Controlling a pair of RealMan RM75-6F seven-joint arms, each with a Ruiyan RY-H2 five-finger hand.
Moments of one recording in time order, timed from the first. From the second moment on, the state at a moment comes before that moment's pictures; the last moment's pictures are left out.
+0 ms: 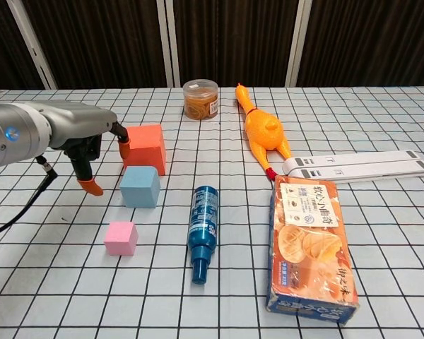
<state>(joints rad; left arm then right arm) -0.97 -1.50 -0.12 -1.81 0.44 1.21 0.97 0.10 -1.07 0.05 -1.59 -1.44 1.36 0.07</state>
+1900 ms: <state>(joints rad) -0.98 -1.49 -0.10 -1.79 0.42 1.23 0.98 0.11 -1.07 0.05 -1.59 -1.45 1.35 0.13</state>
